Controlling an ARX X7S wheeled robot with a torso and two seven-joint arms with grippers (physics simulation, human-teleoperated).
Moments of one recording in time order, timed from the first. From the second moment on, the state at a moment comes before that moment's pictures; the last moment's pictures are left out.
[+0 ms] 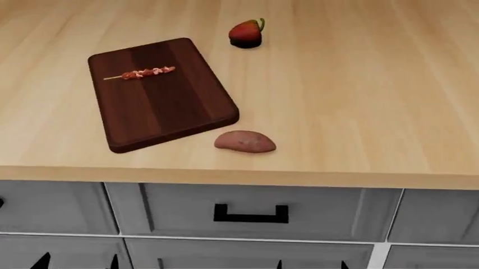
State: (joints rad) left arm 0.00 -0.08 0.09 0.01 -0.05 -0.01 -0.11; right arm 0.01 0.07 -0.10 0.02 0.06 -0.02 0.09
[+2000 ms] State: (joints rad) left arm -1.18 -0.35 0.21 -0.02 -0.27 -1.23 0.00; right arm 1.18 0.28 -0.22 -0.05 0.19 1.16 -0.11
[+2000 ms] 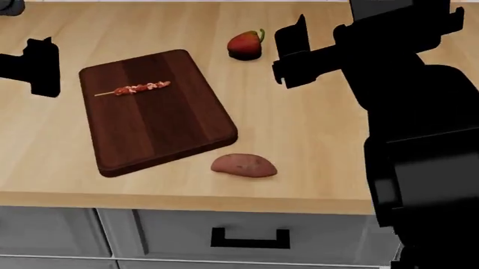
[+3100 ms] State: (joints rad) left arm -1.30 -0.37 0.23 -0.03 -0.31 -1.31 0.03; right arm 1.26 0.30 -0.28 0.03 0.20 1.15 -0.13
